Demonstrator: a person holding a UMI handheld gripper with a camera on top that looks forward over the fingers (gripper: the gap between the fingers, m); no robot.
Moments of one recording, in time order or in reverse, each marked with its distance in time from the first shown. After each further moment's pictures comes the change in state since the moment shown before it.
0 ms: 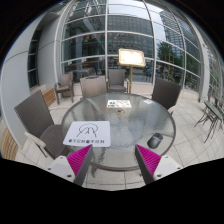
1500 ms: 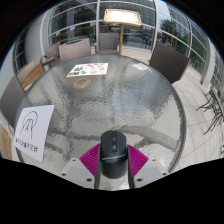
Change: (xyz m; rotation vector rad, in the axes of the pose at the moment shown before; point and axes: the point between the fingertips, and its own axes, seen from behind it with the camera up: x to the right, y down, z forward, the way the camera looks) arm 0.197 0.057 0.278 -0.384 0.030 -0.011
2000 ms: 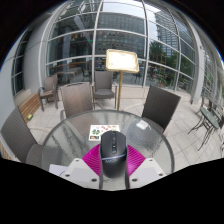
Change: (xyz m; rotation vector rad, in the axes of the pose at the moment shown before) arm -0.121 -0.242 -0.173 0.364 0.099 0.055
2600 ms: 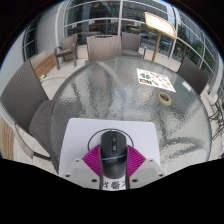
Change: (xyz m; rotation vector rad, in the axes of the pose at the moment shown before) arm -0.217 0.254 0.084 -0.380 -0.157 -0.142
